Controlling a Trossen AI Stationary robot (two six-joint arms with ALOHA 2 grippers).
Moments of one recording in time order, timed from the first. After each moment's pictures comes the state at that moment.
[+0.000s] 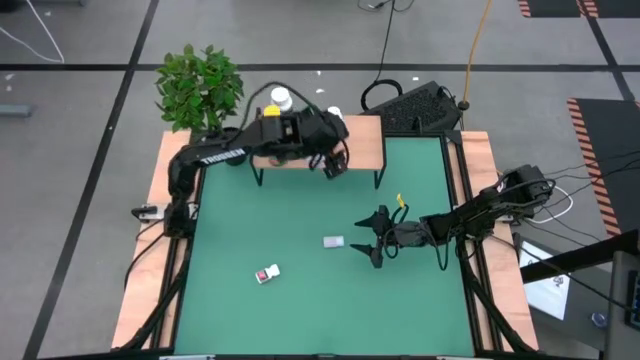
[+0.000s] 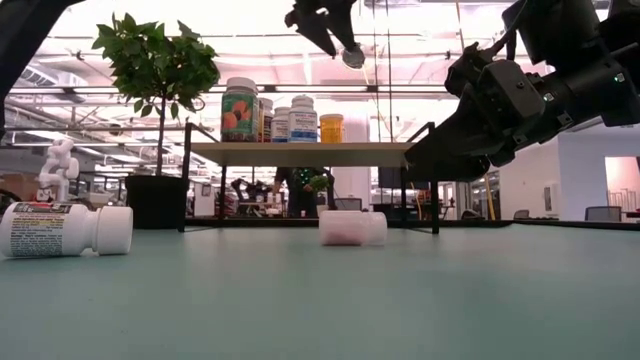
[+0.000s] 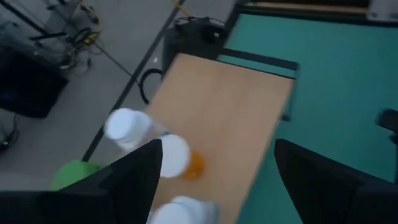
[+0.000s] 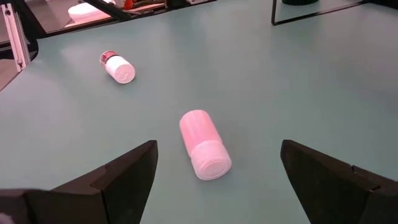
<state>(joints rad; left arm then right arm) 0.17 1.97 2.23 -1.05 -0.43 0.02 0.26 1.53 0.33 0.79 0.37 0.35</state>
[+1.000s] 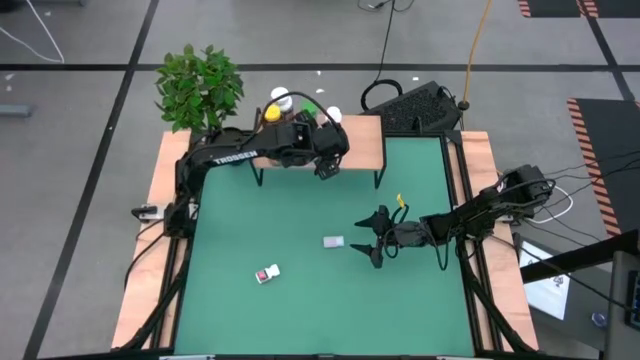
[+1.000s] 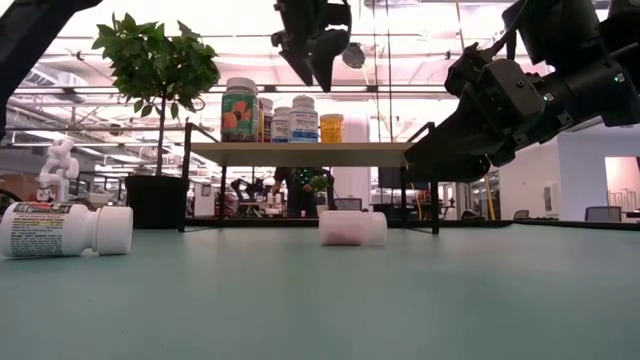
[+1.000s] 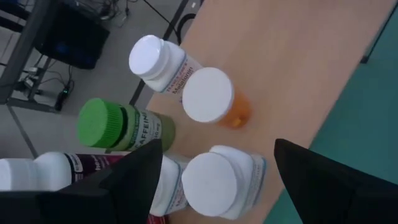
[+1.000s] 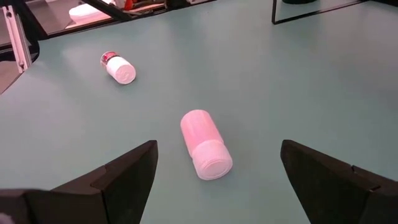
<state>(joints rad) 0.19 2.03 2.18 -1.20 -0.60 -0.06 0.26 1.53 0.33 0.79 0.36 0.36</state>
